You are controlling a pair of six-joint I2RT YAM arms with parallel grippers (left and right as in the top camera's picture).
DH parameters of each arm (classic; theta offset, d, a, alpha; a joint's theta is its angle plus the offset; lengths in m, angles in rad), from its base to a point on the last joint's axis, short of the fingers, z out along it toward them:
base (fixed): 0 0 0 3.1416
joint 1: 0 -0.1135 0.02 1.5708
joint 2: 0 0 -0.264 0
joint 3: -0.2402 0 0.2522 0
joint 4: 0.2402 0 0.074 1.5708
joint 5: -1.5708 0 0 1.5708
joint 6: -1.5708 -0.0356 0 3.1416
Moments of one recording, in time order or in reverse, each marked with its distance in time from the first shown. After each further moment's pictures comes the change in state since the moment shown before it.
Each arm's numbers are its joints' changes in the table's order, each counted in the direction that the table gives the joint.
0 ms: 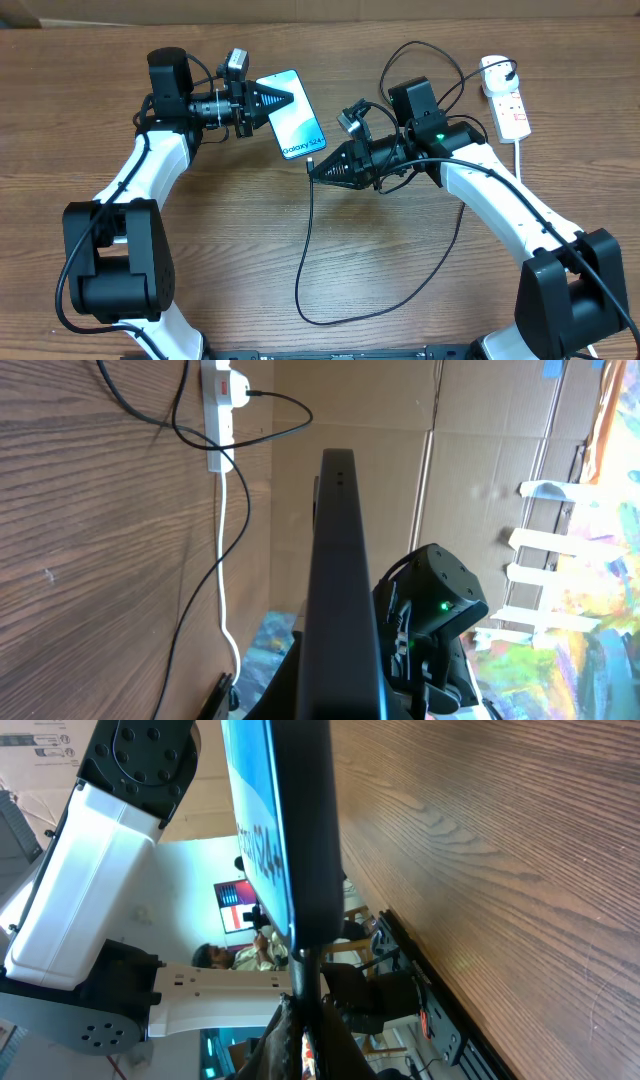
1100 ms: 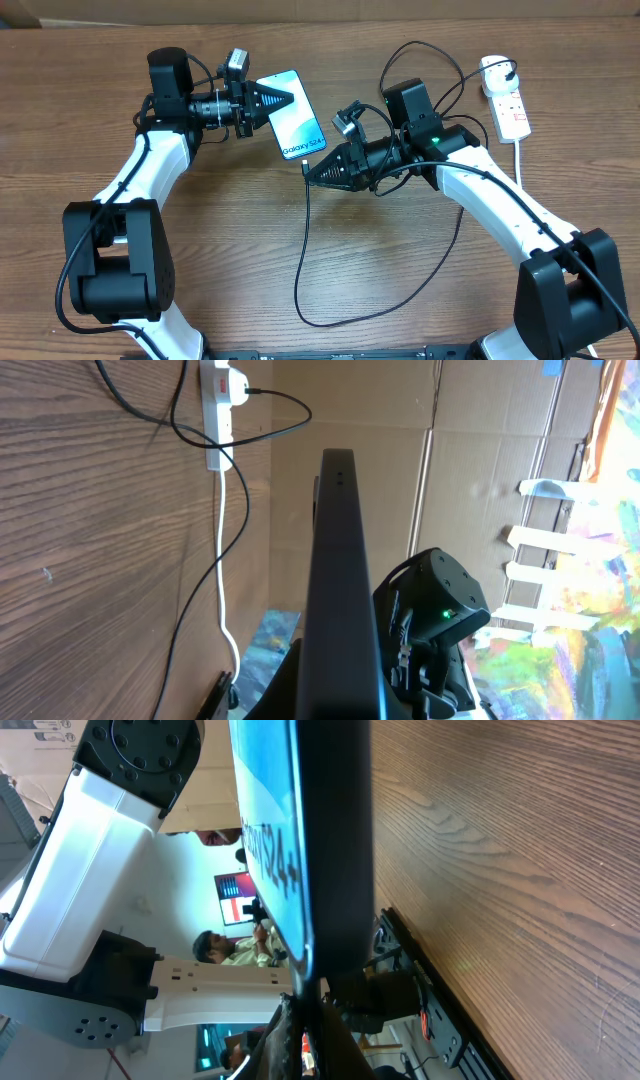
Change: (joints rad) left arm 0.000 0.000 0.000 0.000 -0.004 0.000; right arm -0.021 0.000 0.014 -0.050 0.007 -0.013
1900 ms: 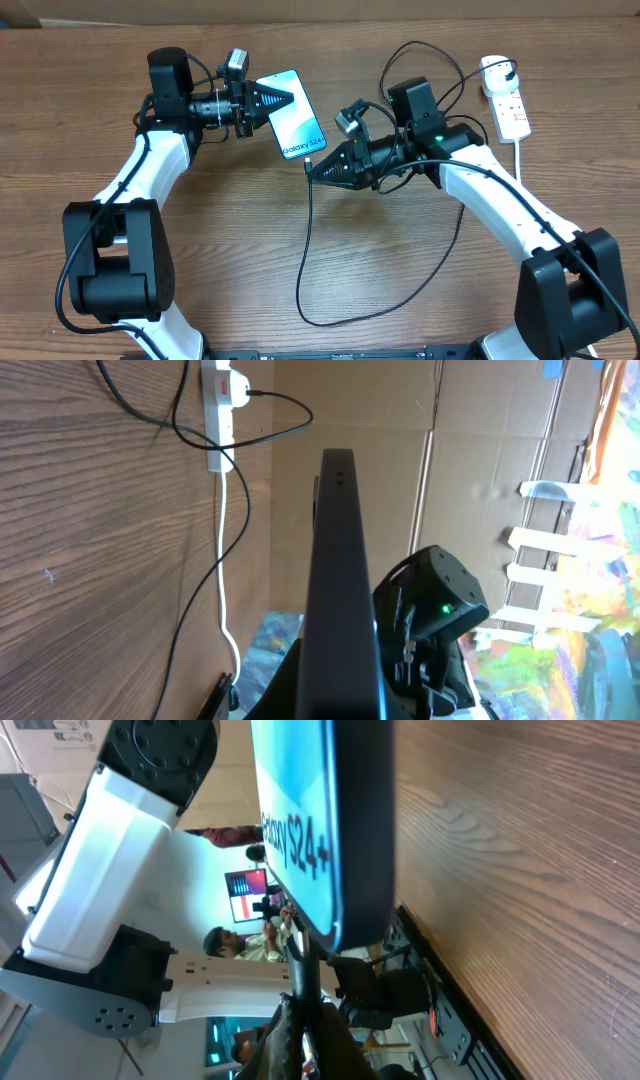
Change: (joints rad) left arm 0.000 0.000 0.000 0.000 0.005 0.000; right arm 0.011 0.000 0.000 -0.002 0.032 0.000
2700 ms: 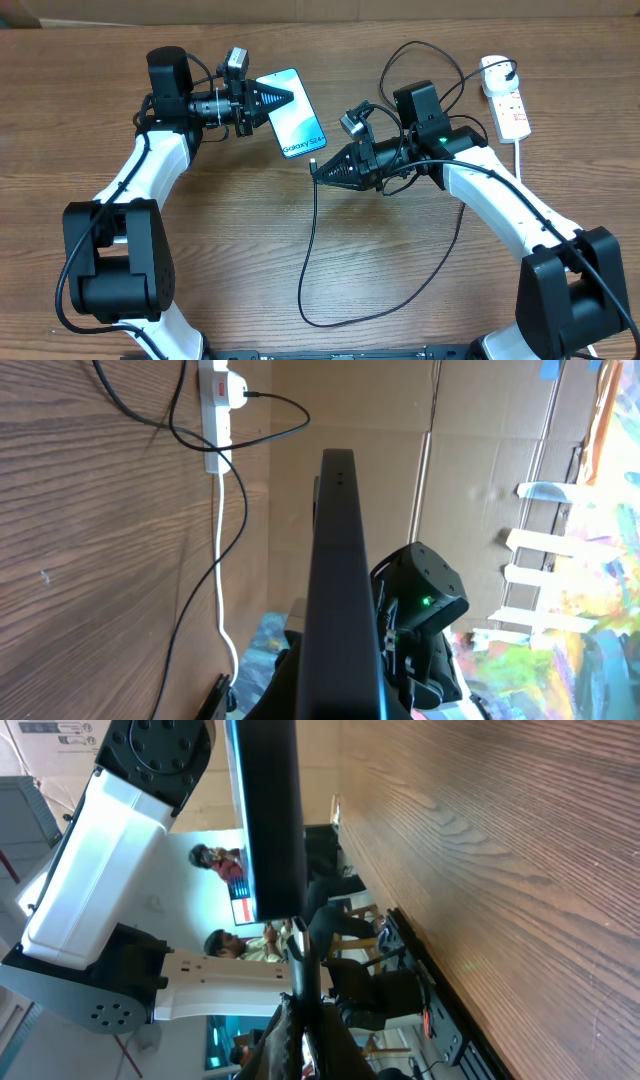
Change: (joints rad) left arm 0.000 0.000 0.000 -0.024 0.000 0.024; right arm 0.028 0.000 0.032 -0.015 0.014 0.026
